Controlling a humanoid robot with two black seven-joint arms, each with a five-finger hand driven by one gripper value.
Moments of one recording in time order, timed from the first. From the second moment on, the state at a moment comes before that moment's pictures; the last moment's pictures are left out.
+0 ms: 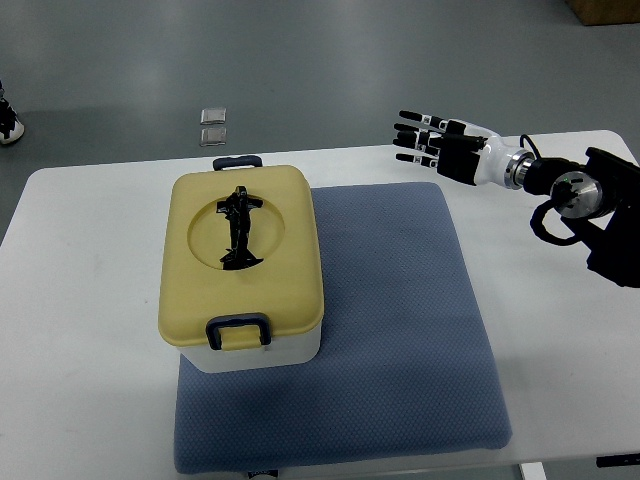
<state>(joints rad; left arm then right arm) 0.05 0.00 -0.02 -0.13 0.02 -0.09 0.05 0.98 -0.25 0.39 0.47 0.14 0.51 -0.06</state>
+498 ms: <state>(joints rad) 0.03 0.00 -0.02 -0.13 0.02 -0.09 0.05 0.99 -0.25 0.39 0.48 0.12 0.53 -0.05</state>
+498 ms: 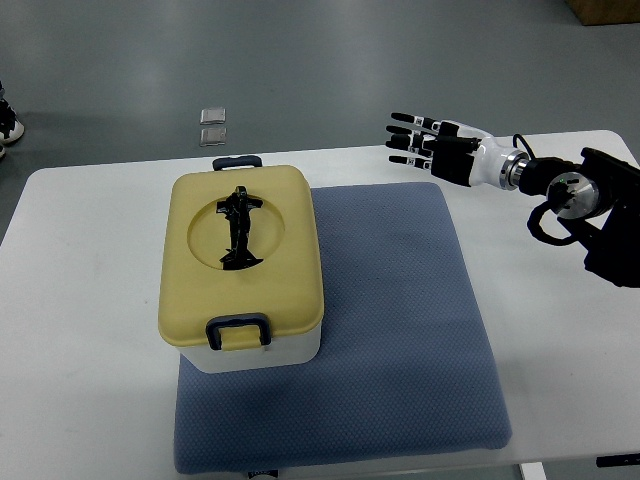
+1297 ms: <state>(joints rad) 0.03 0.00 -0.02 -0.13 0.02 -0.09 0.05 1.10 -0.34 0.39 0.51 -0.26 0.53 0.14</state>
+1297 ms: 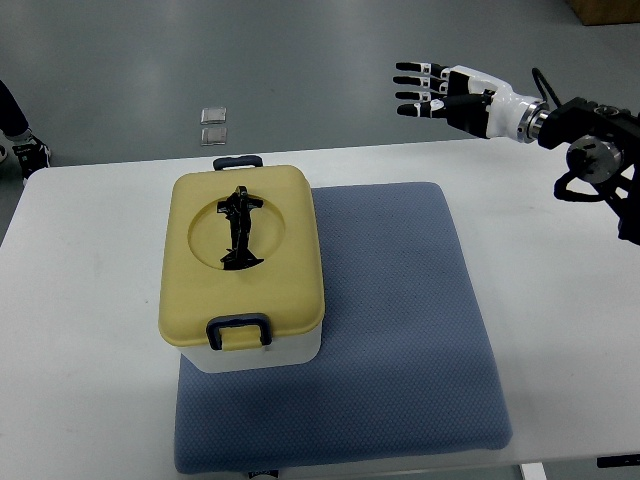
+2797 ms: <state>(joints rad) 0.03 0.00 -0.02 -0.13 0.02 -0.09 0.05 1.61 -0.19 0.16 1.06 -1.46 0.54 0.39</state>
